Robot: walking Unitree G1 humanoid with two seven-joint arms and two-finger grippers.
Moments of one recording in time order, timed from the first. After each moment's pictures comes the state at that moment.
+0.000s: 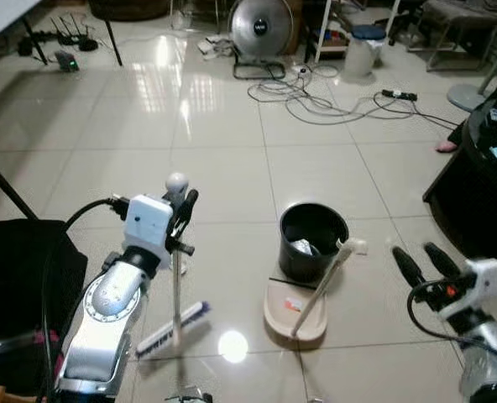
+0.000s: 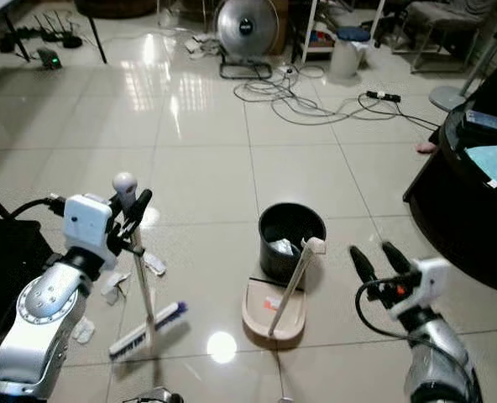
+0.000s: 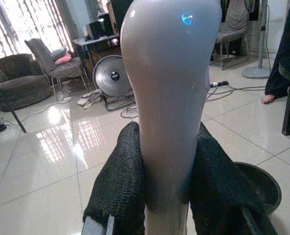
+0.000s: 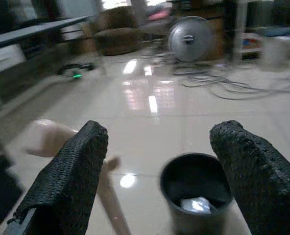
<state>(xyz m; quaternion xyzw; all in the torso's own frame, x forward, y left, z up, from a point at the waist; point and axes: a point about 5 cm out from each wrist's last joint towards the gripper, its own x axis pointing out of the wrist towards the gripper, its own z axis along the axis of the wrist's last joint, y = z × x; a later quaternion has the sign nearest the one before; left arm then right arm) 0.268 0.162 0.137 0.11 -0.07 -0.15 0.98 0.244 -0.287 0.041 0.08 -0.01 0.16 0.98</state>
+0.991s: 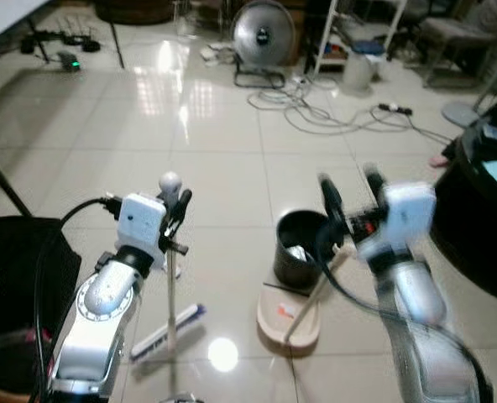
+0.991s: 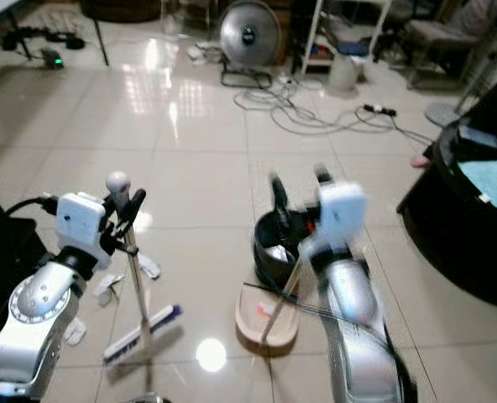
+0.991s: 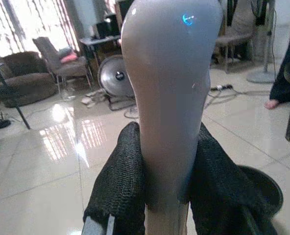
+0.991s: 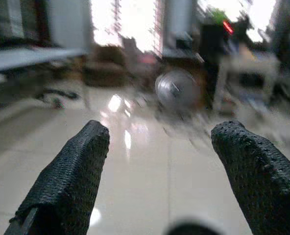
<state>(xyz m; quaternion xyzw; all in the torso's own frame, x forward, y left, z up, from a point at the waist) 0.266 0.172 0.134 0.11 -0.05 -0.14 0.98 0.242 -0.143 0.147 0.03 -0.06 0.07 1.00</state>
